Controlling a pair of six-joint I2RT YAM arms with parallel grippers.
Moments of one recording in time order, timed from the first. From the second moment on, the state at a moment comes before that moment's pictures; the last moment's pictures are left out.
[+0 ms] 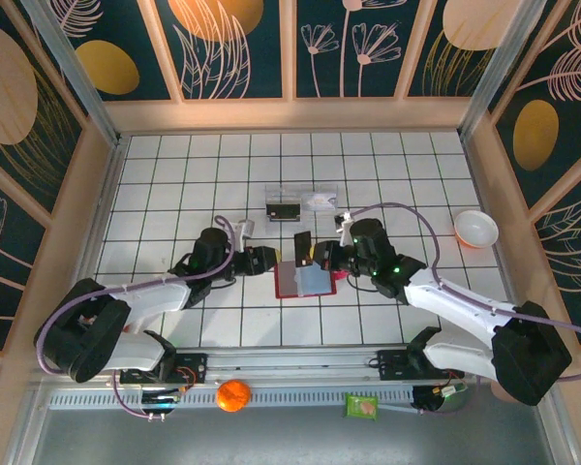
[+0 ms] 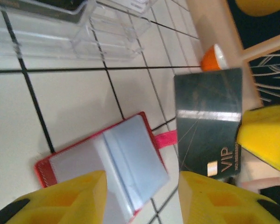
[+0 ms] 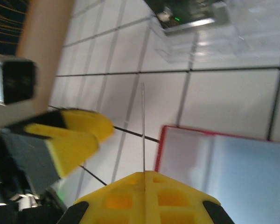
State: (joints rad) left arm -0.60 1.34 0.39 0.52 0.50 -0.82; right arm 0.71 1.12 0.56 0.05 -0.29 0.78
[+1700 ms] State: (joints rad) left arm -0.58 1.37 1.02 -0.16 0.43 -0.19; right arm 0.56 0.87 0.41 0.13 -0.38 0.78
